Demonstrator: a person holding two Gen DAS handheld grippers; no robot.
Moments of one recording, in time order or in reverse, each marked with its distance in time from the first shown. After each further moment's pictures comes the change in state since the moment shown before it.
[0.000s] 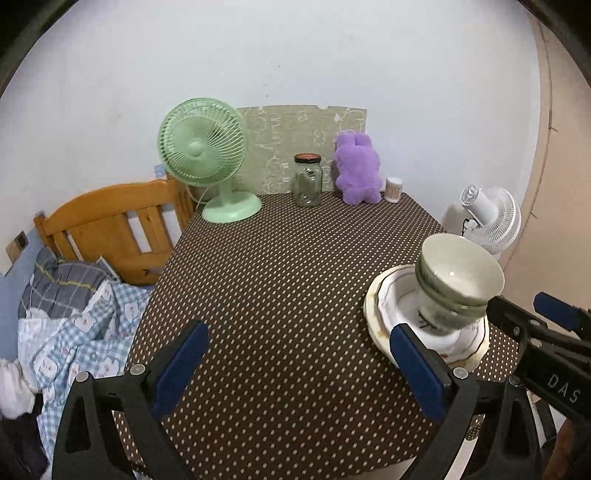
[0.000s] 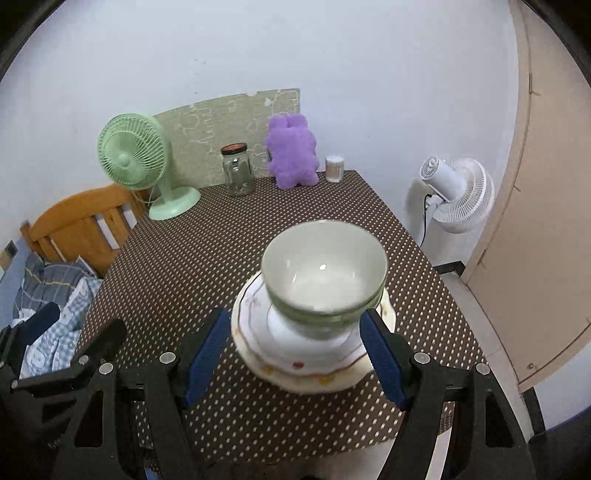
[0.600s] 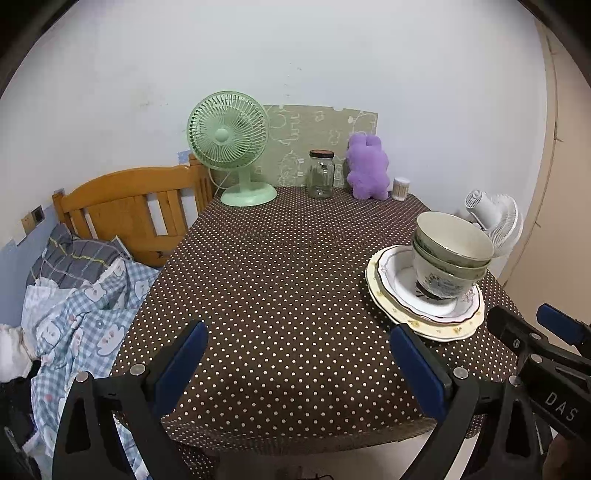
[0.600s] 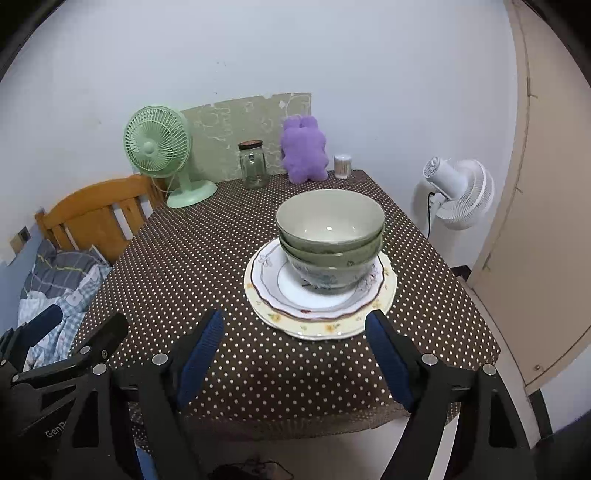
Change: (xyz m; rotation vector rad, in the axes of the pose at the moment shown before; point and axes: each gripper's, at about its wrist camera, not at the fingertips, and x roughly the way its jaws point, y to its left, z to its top) left arm -0.036 -0.004 -0.058 -0.054 -0.043 0.038; right arm -0.033 -0.005 -0.060 -0.014 -0.055 0.035
